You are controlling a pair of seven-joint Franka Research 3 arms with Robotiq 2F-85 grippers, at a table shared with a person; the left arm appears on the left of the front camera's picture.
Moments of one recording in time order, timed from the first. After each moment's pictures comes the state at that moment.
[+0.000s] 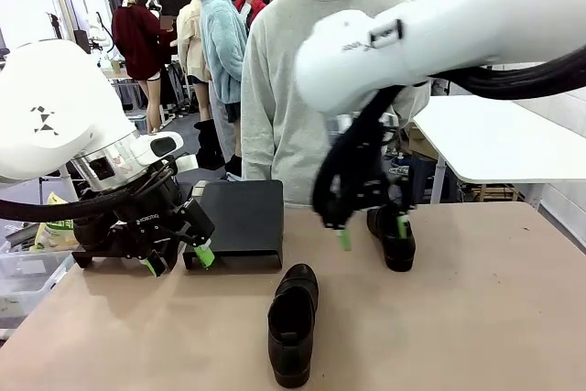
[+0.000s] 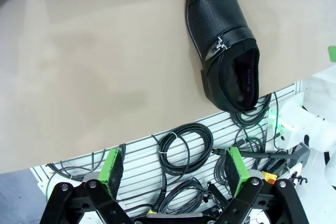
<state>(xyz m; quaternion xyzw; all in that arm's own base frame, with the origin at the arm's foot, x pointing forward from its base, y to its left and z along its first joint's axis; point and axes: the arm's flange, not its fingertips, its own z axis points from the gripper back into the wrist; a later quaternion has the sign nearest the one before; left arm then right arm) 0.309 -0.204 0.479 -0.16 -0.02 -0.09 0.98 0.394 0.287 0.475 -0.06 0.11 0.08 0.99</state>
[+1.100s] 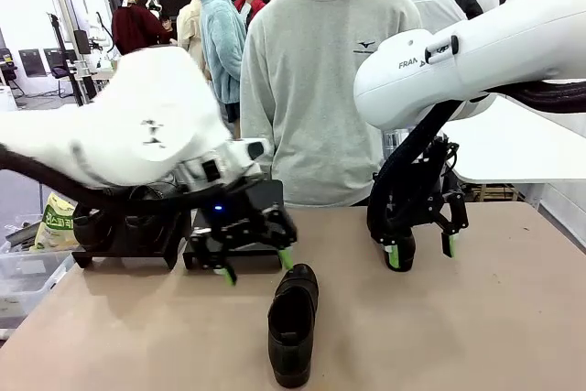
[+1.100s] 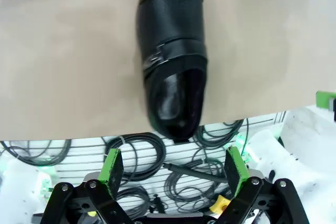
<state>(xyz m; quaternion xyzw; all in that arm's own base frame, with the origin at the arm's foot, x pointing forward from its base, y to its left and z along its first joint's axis) 0.312 -0.335 0.463 -0.15 0.01 0.01 0.99 0.387 0.215 0.451 -0.04 0.14 0.09 0.99</state>
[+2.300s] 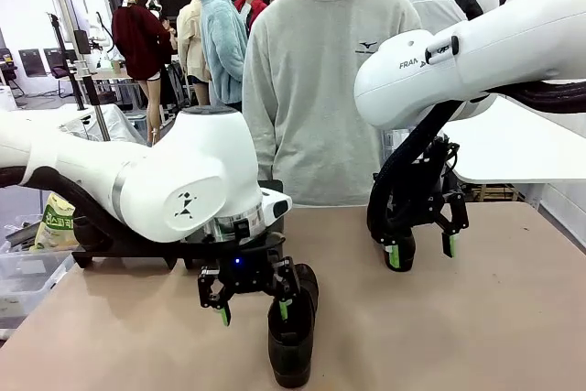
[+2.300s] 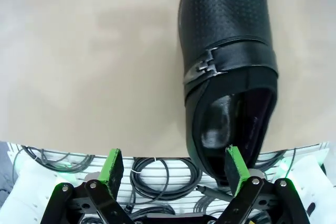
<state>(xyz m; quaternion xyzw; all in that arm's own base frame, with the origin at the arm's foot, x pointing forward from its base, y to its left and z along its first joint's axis) 0.295 -0.348 0.389 -0.03 -0.01 0.01 1.00 0.388 0.214 0.450 -0.04 0.14 0.09 0.99</state>
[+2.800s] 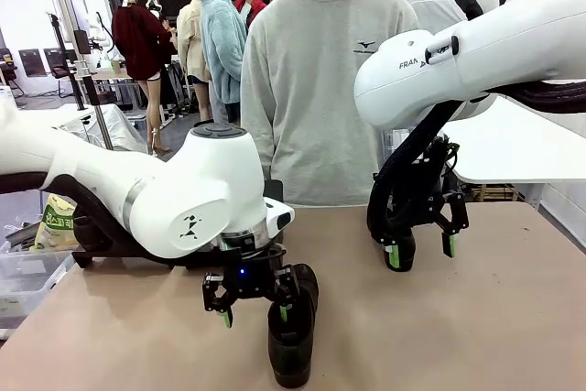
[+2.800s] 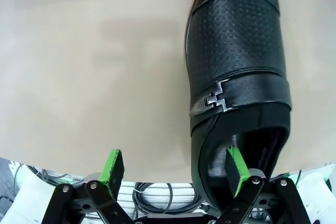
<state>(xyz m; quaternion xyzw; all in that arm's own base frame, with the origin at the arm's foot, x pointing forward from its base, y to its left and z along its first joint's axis) 0.307 -0.350 0.365 -0.02 -0.04 0.02 1.00 0.388 0.214 0.450 -0.04 0.14 0.09 0.99</state>
